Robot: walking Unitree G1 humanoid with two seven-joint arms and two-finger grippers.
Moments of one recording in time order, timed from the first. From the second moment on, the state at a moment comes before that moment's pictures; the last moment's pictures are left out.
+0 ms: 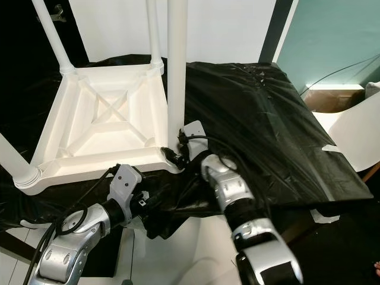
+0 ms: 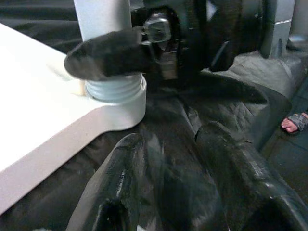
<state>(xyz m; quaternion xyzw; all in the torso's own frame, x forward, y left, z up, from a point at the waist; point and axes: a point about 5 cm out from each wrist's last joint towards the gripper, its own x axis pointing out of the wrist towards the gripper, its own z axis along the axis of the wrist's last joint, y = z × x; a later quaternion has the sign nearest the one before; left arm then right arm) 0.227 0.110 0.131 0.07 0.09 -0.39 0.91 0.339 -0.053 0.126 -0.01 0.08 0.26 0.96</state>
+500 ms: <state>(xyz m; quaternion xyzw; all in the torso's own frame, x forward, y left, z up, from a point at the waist) 0.226 0.110 0.129 0.07 0.10 -0.39 0.91 0.326 -0.058 0.127 0.02 0.08 0.12 0.99</state>
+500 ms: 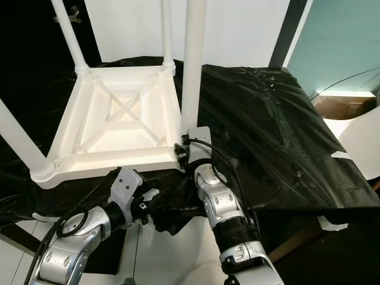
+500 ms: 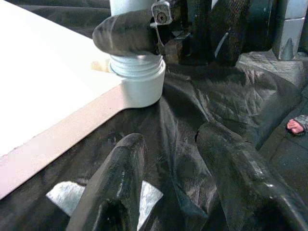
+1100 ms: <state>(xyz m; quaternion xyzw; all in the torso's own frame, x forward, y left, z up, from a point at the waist) 0.227 0.108 0.131 0.06 0.09 -0.40 0.91 0.323 -0.068 0.132 0.05 0.05 0.17 0.98</state>
